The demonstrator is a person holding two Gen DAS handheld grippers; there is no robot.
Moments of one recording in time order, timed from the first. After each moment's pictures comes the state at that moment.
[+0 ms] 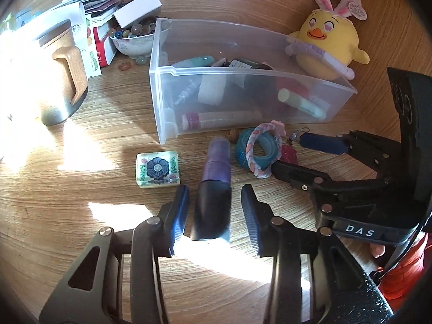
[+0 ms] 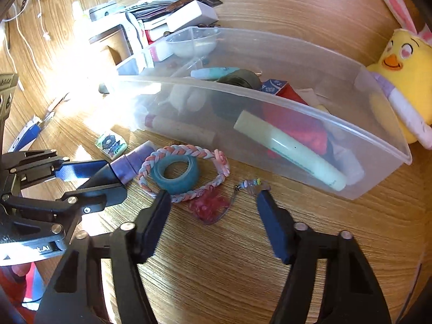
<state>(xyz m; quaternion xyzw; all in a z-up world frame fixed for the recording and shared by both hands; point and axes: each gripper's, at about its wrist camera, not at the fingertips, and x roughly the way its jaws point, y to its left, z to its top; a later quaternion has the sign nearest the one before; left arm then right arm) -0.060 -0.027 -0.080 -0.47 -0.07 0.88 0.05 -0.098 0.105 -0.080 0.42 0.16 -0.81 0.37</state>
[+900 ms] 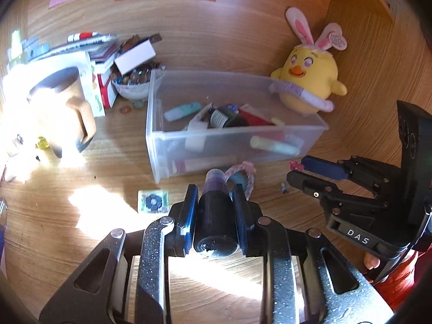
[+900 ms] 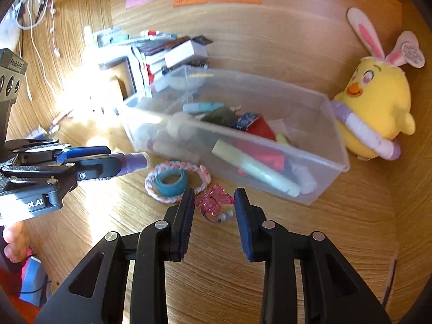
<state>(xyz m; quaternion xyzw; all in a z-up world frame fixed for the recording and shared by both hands) -0.047 -0.013 -0.031 -0.39 -0.07 0.92 0.05 -0.075 0.138 -0.035 0.35 0.14 -0.86 0.36</state>
